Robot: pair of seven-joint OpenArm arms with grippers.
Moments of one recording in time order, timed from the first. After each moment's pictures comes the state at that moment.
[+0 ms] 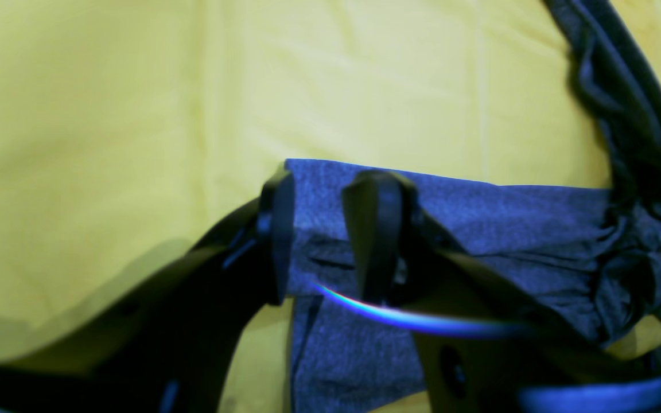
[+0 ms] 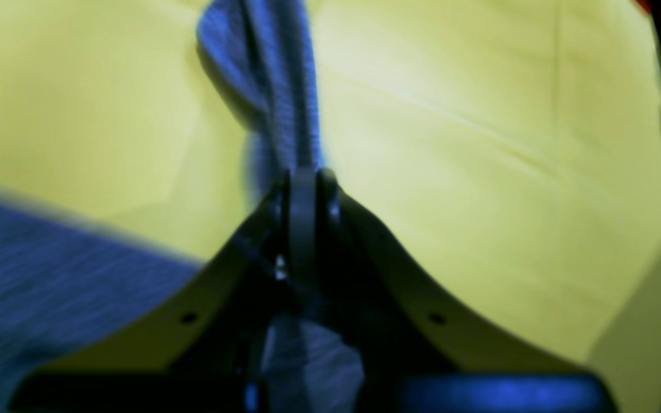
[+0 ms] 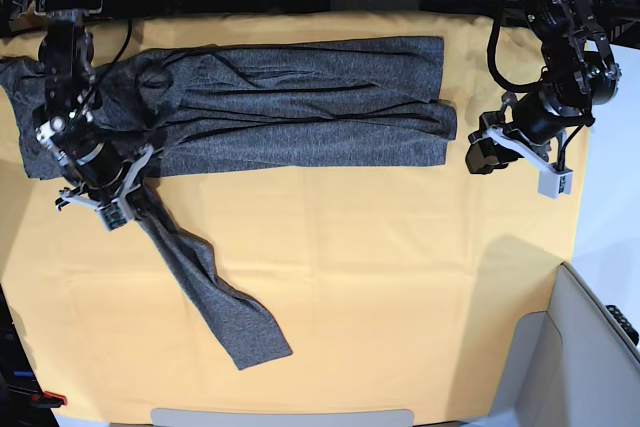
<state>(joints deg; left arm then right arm) 6.2 -11.7 -25.2 112.0 -45.9 -4.0 72.8 -2.4 24.3 5.1 99.8 8.6 28.3 -31.9</state>
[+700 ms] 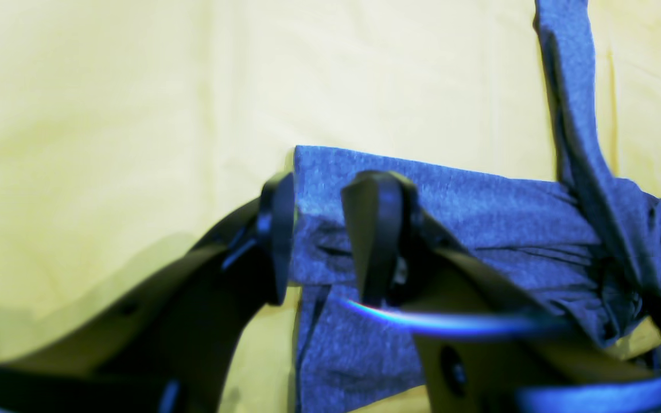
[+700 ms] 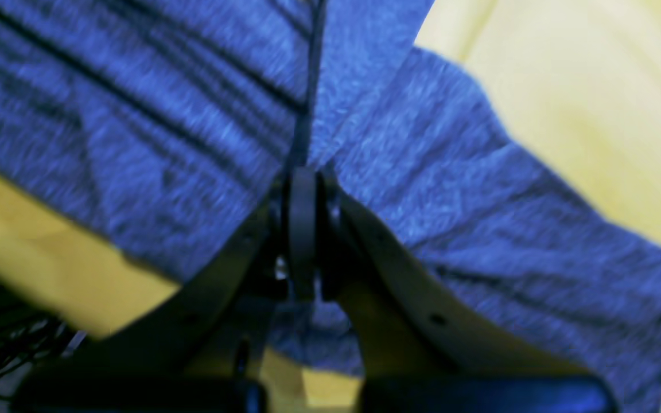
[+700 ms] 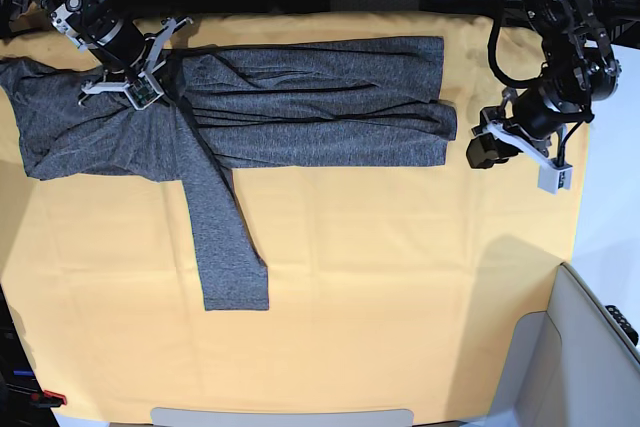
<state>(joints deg) 7.1 -11.7 -25.1 112.0 -45.6 -3.9 72.8 -30.6 24.2 7.7 116.7 8.7 28.9 -31.5</state>
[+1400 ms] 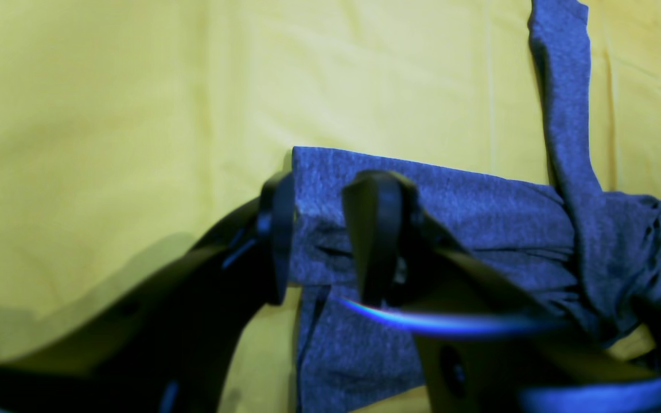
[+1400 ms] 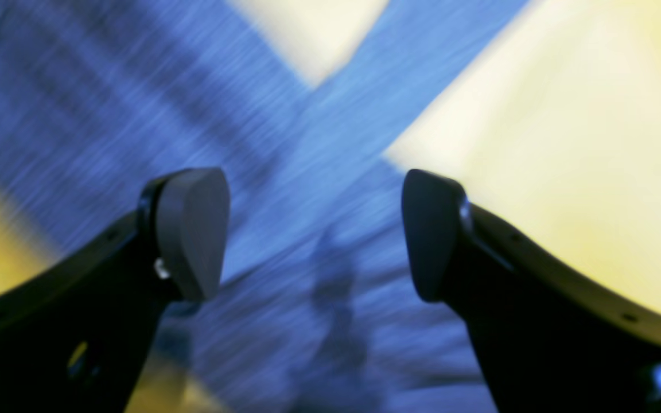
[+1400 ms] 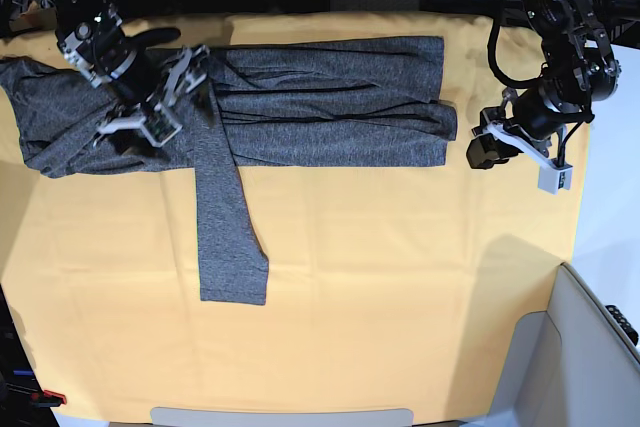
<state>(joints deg) 7.0 -11.7 -25.1 112.0 -45.6 -4.0 72.9 -19.0 23.7 2.9 116.3 9.3 28.7 -33.8</state>
